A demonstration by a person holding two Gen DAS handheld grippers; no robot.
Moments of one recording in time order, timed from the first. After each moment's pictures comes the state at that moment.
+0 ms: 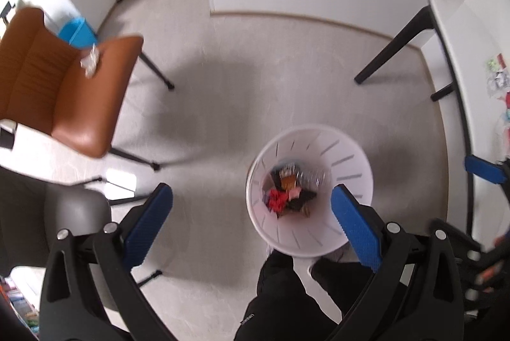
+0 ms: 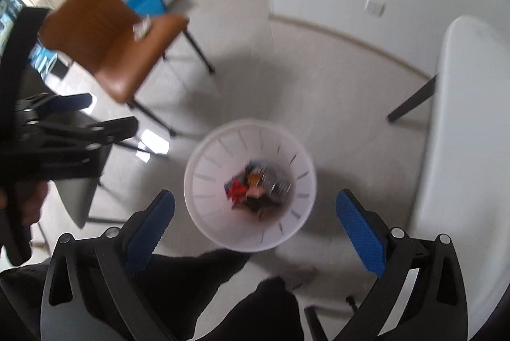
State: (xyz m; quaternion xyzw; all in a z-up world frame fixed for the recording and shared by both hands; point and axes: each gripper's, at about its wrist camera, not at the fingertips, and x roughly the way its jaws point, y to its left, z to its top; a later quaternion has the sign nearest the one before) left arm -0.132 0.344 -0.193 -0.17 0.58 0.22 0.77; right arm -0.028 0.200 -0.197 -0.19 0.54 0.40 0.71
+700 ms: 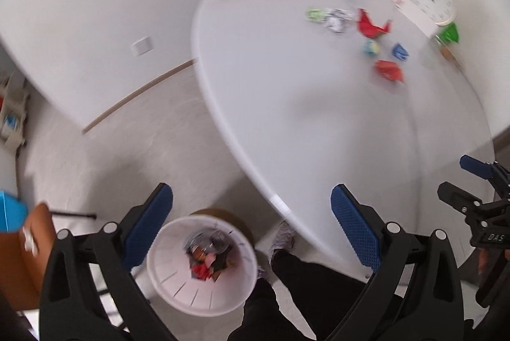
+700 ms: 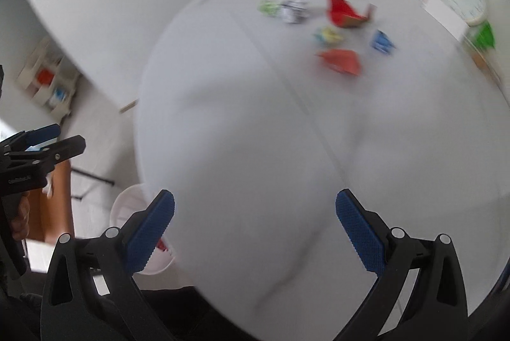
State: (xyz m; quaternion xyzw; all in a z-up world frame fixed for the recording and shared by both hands) left arm 0.032 0.133 -0.109 0.01 0.54 -0.09 0.84; right arm 0.001 -0.090 -0.147 0.05 0.53 0.06 0.84
